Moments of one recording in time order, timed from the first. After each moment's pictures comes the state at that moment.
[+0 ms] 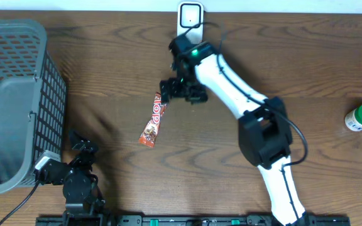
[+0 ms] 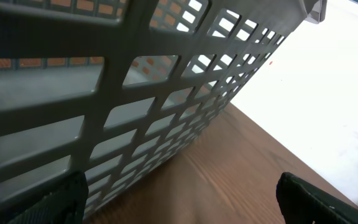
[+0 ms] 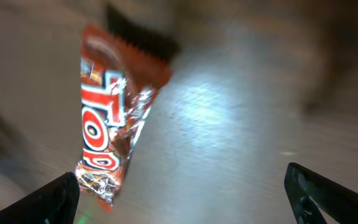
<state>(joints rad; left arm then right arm) -0.02 0.01 0.07 -0.22 -0.61 -0.57 0.59 2.35 2.04 -1.16 -0.32 0.46</state>
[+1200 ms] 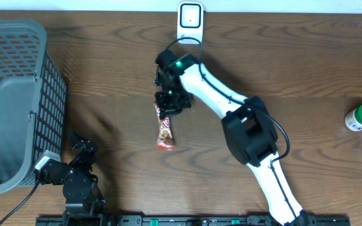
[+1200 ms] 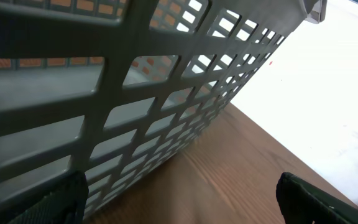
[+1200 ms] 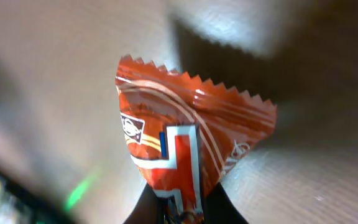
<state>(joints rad) -0.02 0.01 0.07 -0.22 -0.61 -0.57 0.63 2.45 2.05 -1.15 -0.51 0.27</state>
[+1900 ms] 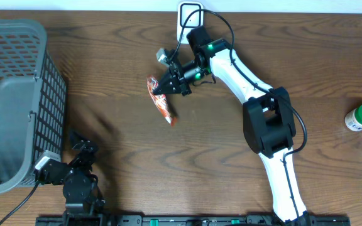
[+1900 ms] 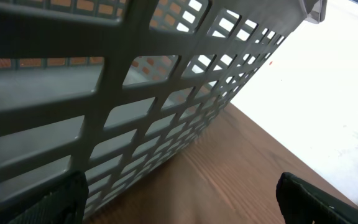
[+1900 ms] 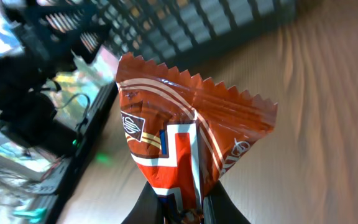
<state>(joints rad) -0.02 0.01 0.07 -0.22 -0.61 -0.57 0.45 2.43 2.04 -0.90 -1.32 -0.79</state>
